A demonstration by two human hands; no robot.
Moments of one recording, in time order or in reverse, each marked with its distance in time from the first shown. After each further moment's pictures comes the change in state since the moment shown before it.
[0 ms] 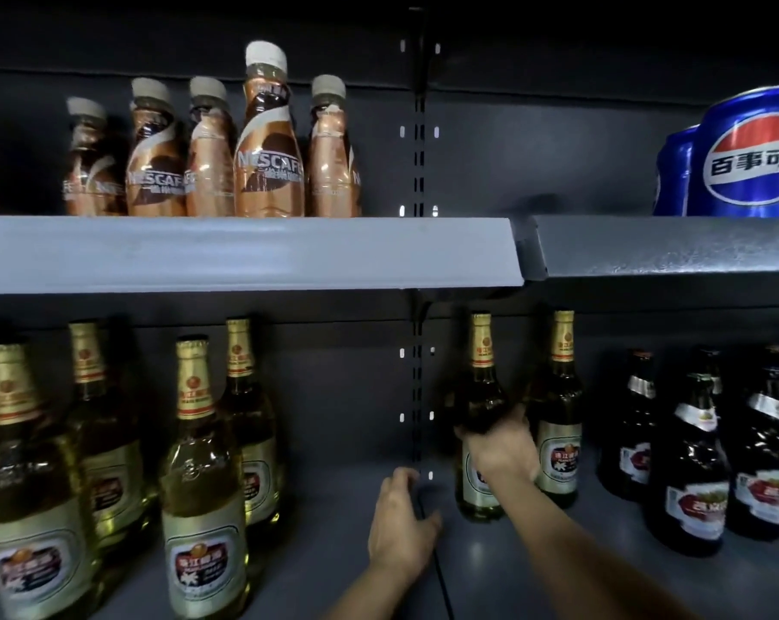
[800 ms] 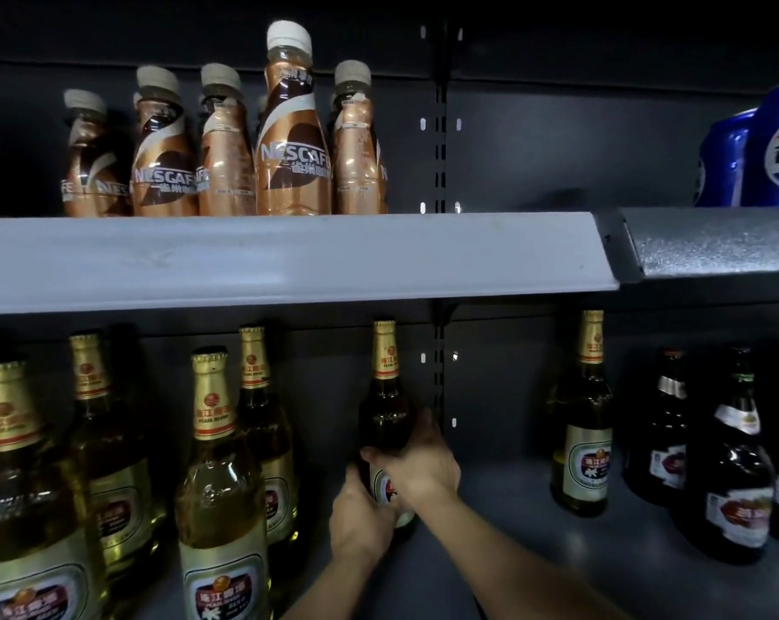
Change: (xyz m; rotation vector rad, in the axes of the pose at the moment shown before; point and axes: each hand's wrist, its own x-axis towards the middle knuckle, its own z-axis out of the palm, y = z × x) left_hand 0.037 -0.039 -0.054 -0.024 0.107 -0.220; right_hand -0.054 -0.069 0.073 0.035 -0.231 -0.255
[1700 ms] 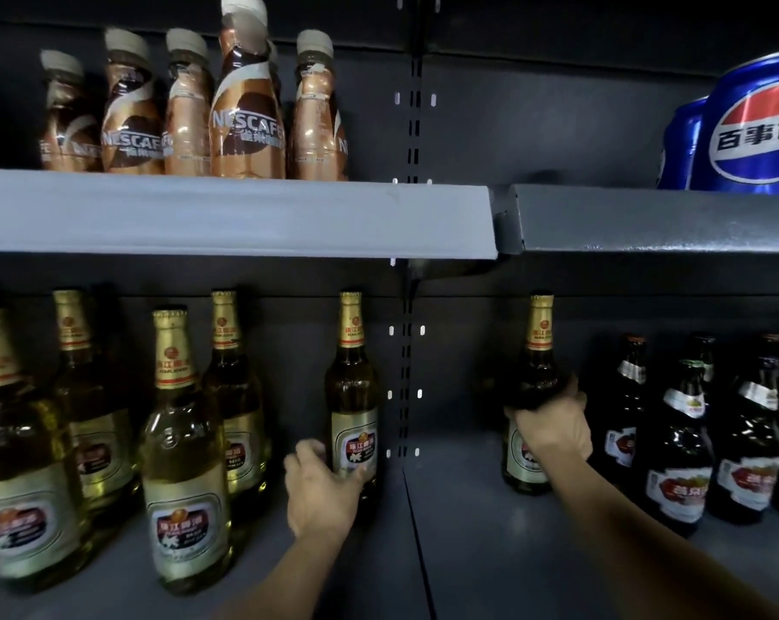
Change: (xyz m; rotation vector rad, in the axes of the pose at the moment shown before) left_hand -0.029 -0.004 0.016 -0.035 0.279 -0.007; right_hand 0.032 0.125 -0.137 0.031 0.344 0.261
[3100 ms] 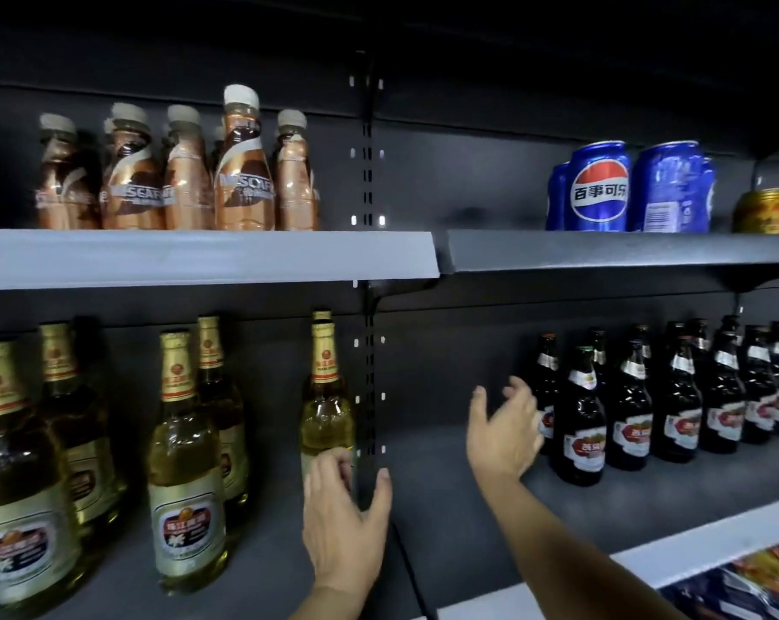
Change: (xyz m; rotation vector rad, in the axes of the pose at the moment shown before) left_hand -0.106 0.042 -0.049 -0.217 0.144 0.476; right_hand -0.105 -0.018 -0.028 0.160 0.427 -0.127
